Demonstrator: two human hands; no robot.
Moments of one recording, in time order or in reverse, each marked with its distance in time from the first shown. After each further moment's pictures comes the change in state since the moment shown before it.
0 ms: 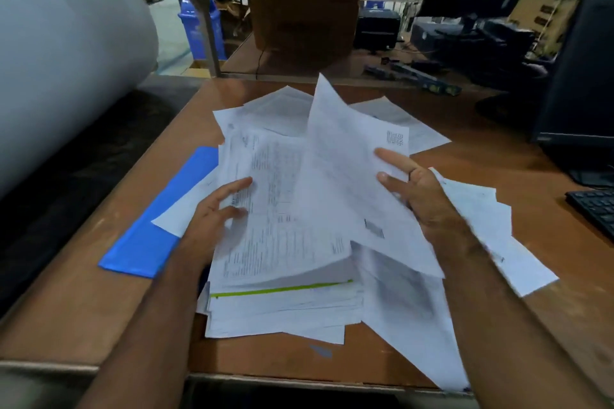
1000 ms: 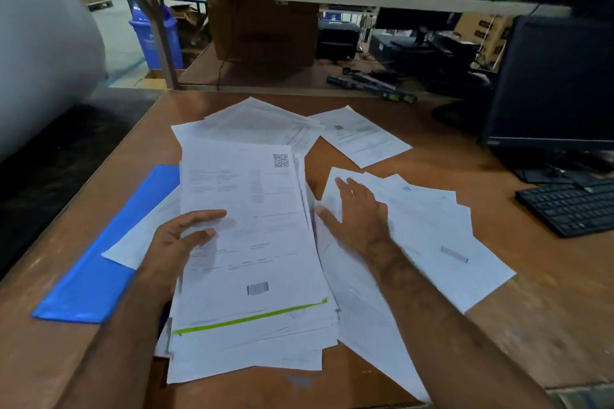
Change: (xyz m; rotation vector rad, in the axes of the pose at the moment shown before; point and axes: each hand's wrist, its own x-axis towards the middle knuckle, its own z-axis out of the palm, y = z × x) left_hand 0.005 -0.008 0.002 -0.012 -0.010 0.055; right_hand 0.025 0.064 0.029 -1.285 0.273 0.013
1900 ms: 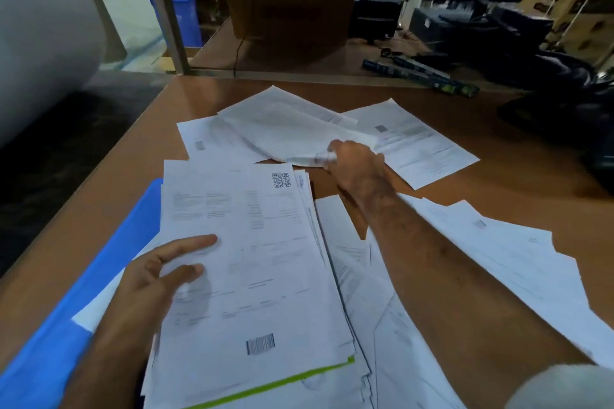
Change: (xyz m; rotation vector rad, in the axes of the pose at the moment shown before) left_hand 0.043 -0.002 -0.020 0.027 0.119 -0.194; right_hand 0.210 -0.057 0.040 -0.125 0.002 -0.107
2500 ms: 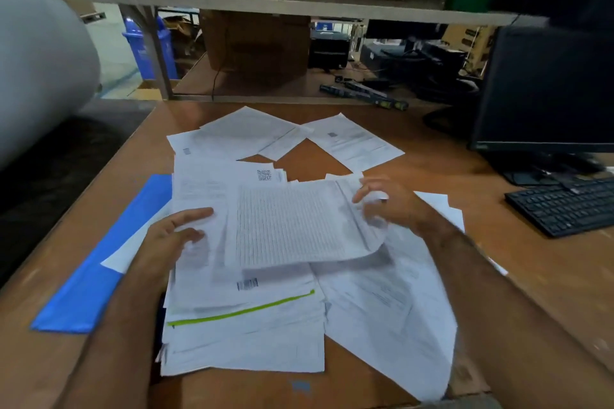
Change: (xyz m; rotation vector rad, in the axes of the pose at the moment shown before) left_hand -0.031 0.012 0.009 0.047 -0.093 0.099; right_hand -0.202 0.115 -0.105 0.667 -0.237 0.026
